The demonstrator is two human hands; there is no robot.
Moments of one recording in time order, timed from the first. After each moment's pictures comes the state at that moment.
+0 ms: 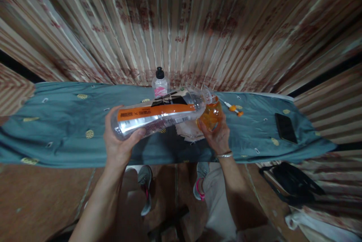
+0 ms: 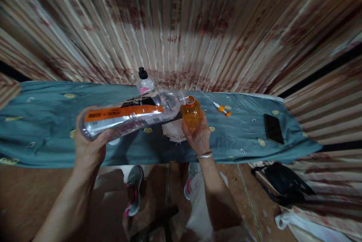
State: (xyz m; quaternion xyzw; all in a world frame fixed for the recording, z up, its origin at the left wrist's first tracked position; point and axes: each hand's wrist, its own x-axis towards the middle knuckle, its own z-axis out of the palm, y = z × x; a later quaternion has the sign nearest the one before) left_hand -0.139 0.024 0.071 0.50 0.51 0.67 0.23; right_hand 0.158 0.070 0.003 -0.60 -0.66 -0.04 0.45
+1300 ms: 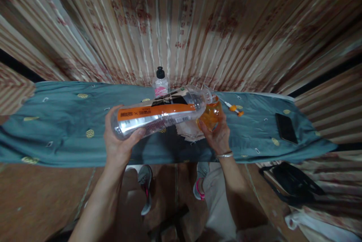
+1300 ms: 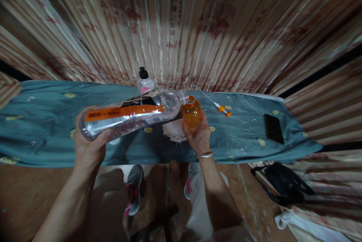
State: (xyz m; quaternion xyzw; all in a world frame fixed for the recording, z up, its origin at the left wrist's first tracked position) left_hand -0.143 0.025 0.067 0.50 0.53 0.65 0.21; right_hand 0.156 0.070 0.004 -0.60 -0.66 -0.05 0.46
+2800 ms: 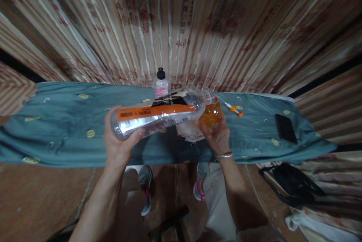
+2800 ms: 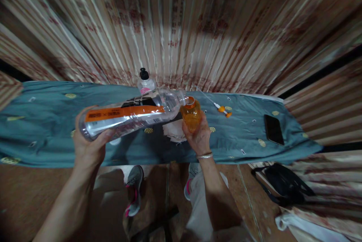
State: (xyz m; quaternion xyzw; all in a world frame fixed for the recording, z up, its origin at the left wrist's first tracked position) left_hand -0.144 0.023 0.071 0.50 0.53 0.65 0.22; right_hand 0.153 0.068 0.008 -0.61 -0.65 -0.03 0.45
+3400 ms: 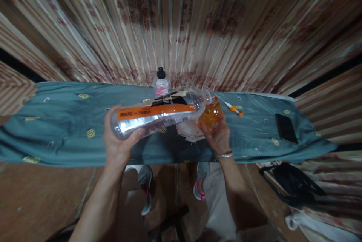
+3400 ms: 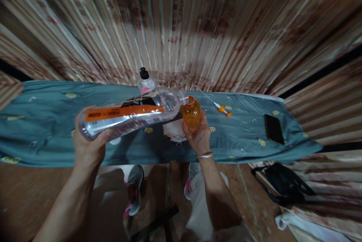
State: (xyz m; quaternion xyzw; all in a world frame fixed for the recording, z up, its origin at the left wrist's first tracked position) left_hand -0.145 0.023 0.071 0.49 0.53 0.66 0.22; right_hand 0.153 0.069 0.007 -0.60 -0.65 -0.05 0.45
